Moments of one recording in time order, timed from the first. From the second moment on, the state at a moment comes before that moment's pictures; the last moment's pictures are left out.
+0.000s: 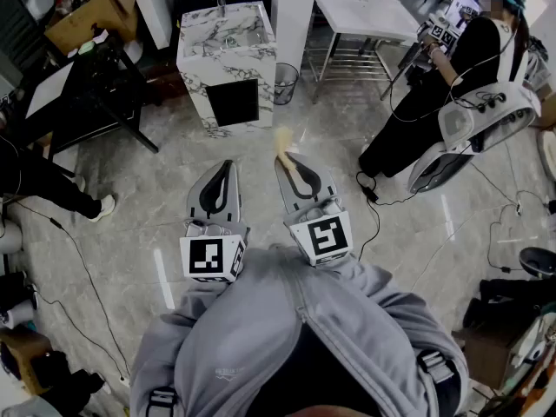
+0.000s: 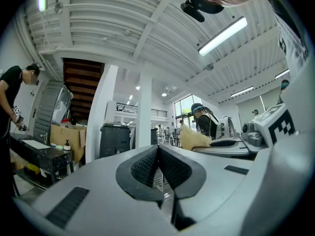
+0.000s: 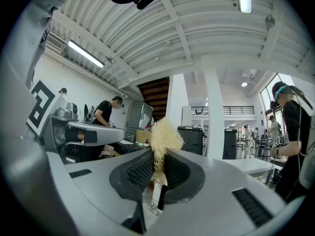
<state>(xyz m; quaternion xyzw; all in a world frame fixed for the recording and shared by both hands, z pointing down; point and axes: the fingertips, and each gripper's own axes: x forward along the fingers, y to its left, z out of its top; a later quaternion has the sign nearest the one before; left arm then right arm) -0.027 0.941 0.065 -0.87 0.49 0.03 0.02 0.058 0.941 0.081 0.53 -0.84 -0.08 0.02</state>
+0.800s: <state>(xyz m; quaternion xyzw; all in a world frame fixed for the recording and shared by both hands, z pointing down) 0.011 0.897 0.077 -0.87 0.50 0.02 0.01 0.104 0.900 0.094 0.52 -0.85 -0.03 -0.01</state>
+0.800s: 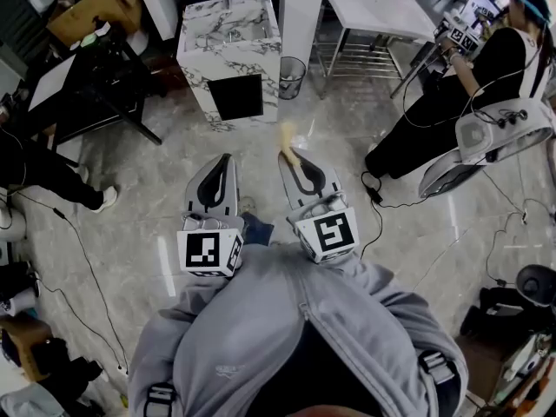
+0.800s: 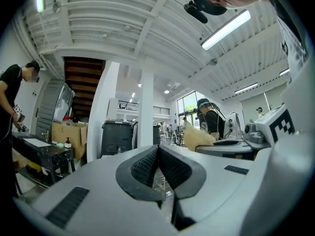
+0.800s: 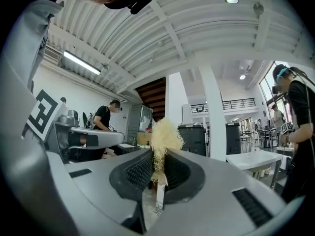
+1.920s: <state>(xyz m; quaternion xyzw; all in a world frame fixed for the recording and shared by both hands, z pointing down) -0.057 0.526 0.105 -0.90 0.43 0.02 -0.02 0.036 0.542 0.130 0.58 -0.82 0.00 0.04</state>
